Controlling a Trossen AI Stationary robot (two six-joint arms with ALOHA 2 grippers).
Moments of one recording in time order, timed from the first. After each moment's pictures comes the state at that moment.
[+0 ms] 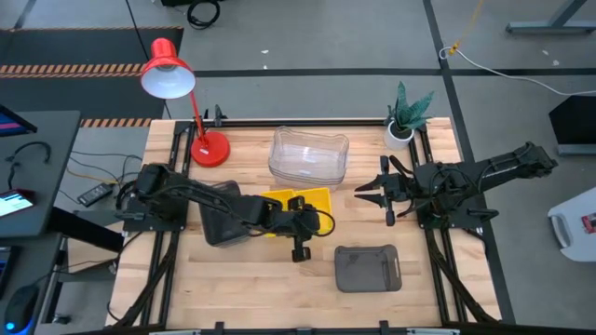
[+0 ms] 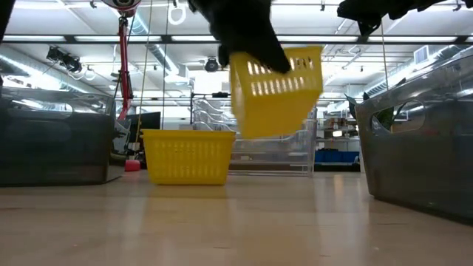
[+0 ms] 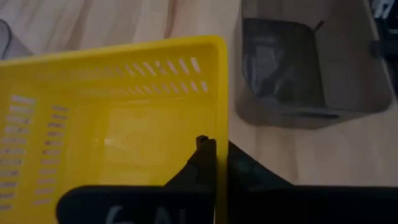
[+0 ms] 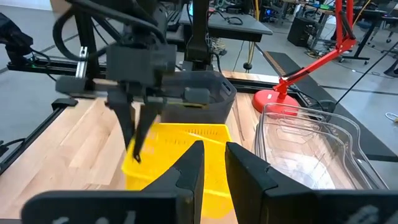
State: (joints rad) left arm -0.25 1.86 1.43 -0.36 -0.21 -0.28; right arm 0.23 0.73 0.59 -0.09 0.24 -0.05
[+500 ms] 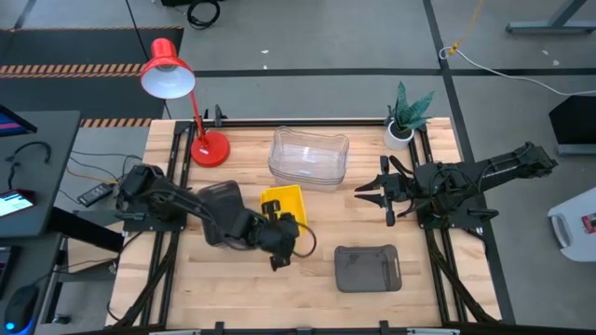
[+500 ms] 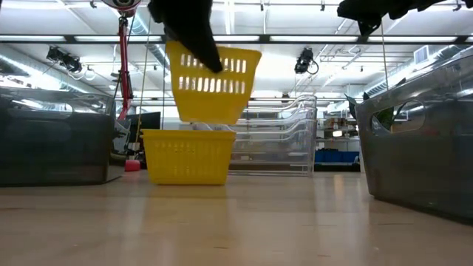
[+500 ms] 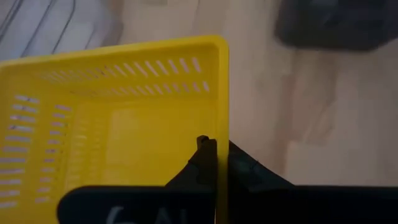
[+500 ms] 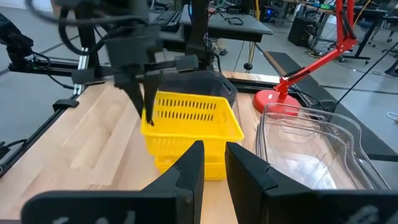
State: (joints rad) left arm -0.38 1.77 1.43 -0.73 -0.42 -0.43; right arm 0.23 0.73 0.59 -0.09 0.24 -0.05
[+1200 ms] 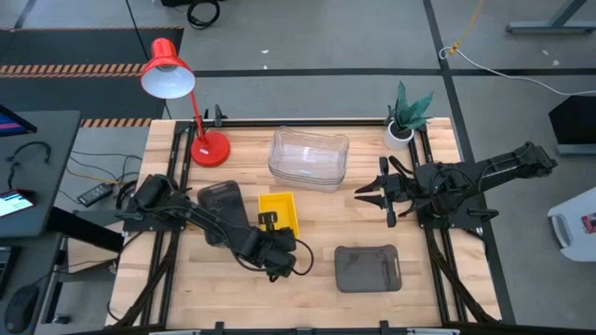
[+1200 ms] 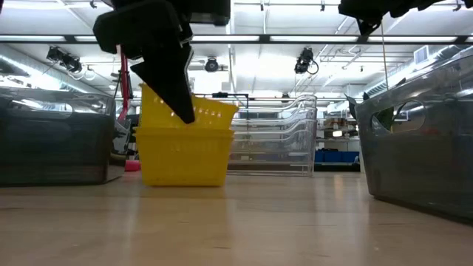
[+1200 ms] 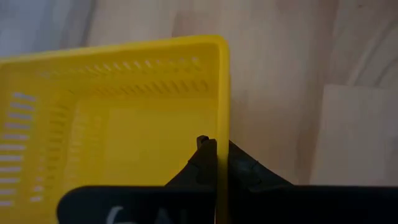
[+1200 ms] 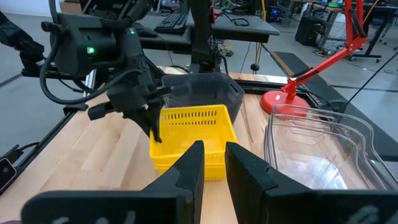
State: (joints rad) left arm -0.45 1.92 1.43 -0.84 -0.50 -0.49; right arm 0.23 0.73 0.59 -0.08 0.21 -0.03
